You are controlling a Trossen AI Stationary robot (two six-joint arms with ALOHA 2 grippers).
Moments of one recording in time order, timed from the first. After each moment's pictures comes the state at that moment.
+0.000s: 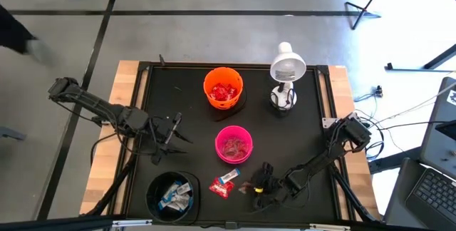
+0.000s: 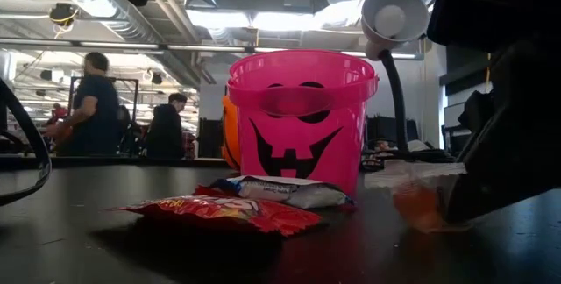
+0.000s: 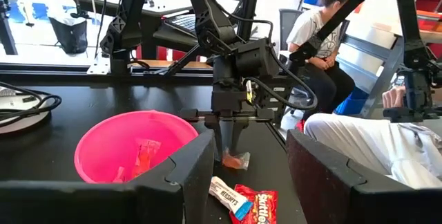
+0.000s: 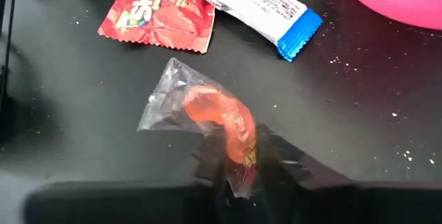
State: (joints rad) left arm -0.35 0.79 0.47 0.20 -0.04 -0.18; right arm 0.74 1.97 1.04 -0.05 0.50 0.96
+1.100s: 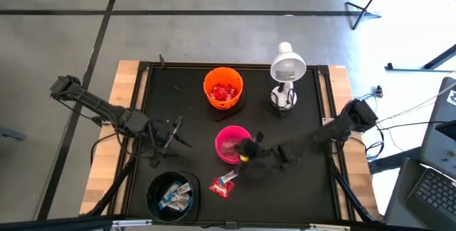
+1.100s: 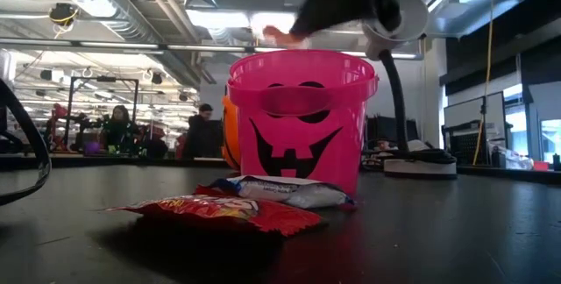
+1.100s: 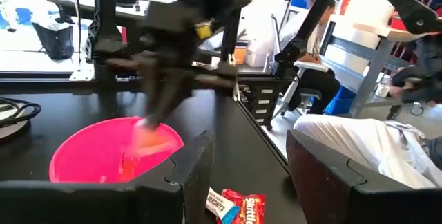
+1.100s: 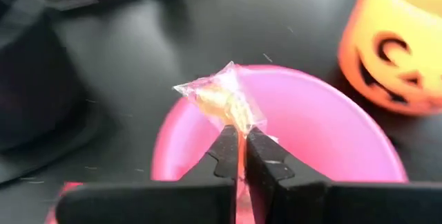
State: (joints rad) left arm -0.40 0.82 0.47 0.25 -0.04 -0.18; right arm 0.49 1.77 1.26 -0.27 0.70 0.63
